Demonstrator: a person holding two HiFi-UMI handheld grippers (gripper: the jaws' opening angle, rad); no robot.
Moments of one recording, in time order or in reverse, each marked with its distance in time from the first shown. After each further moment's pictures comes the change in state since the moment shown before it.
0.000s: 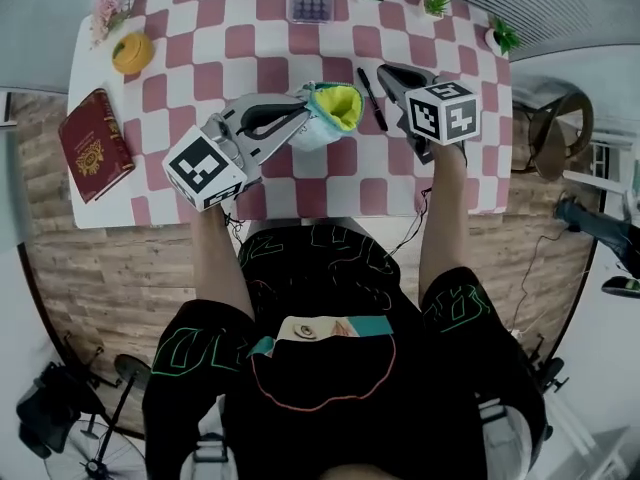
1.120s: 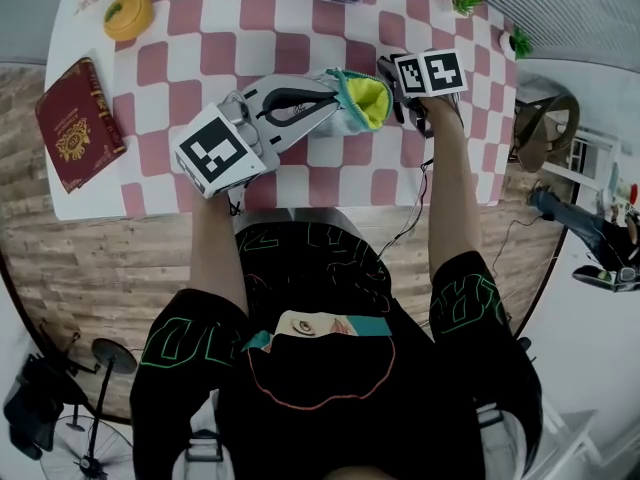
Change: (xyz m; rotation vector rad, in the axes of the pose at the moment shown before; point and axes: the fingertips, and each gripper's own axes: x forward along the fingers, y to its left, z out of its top) left arm -0.019 0.012 -0.009 -0.048 -0.070 -0.084; right arm 0.081 -0.019 -0.051 0.038 0.427 -0.122
